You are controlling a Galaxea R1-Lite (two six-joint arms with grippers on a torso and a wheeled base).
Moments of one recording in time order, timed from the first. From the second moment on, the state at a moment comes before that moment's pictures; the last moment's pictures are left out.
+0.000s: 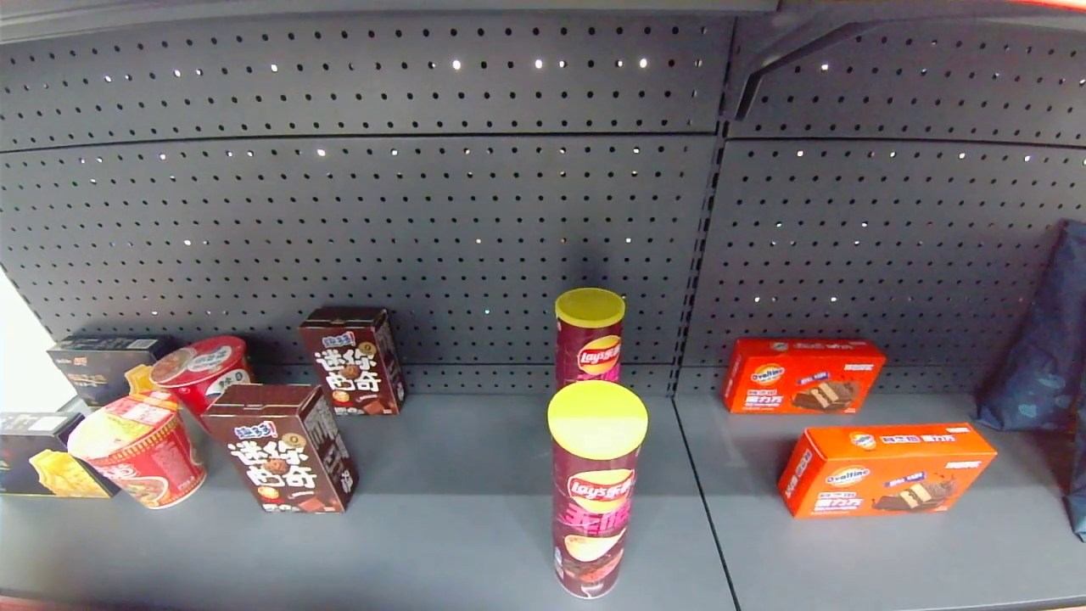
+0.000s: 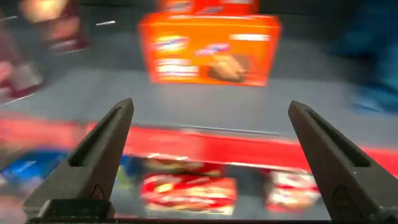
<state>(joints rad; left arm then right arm) -0.12 0.09 0.00 0.01 -0.10 0.04 0.12 0.10 0.00 -0.06 -0.07 0.00</state>
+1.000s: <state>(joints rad) -0.12 0.09 0.00 0.01 -0.09 0.02 0.12 0.09 -0.01 -0.04 -0.04 0.05</state>
